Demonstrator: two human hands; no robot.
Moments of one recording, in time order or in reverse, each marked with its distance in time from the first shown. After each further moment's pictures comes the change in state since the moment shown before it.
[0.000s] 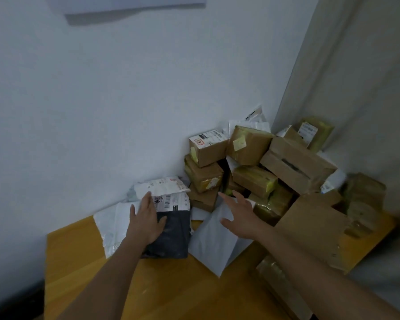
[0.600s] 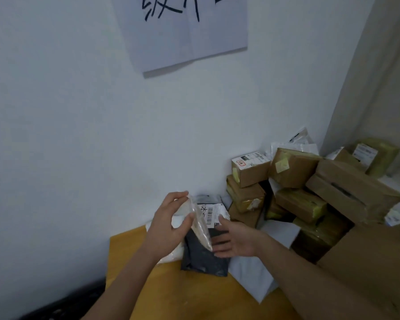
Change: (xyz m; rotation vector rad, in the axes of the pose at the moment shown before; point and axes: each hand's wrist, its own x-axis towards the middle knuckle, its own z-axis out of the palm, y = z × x) left_hand -0.087 0.007 -0.113 -0.600 0.536 0.338; right_hand 0.036 -0.085 0.035 1.222 -0.556 0.300
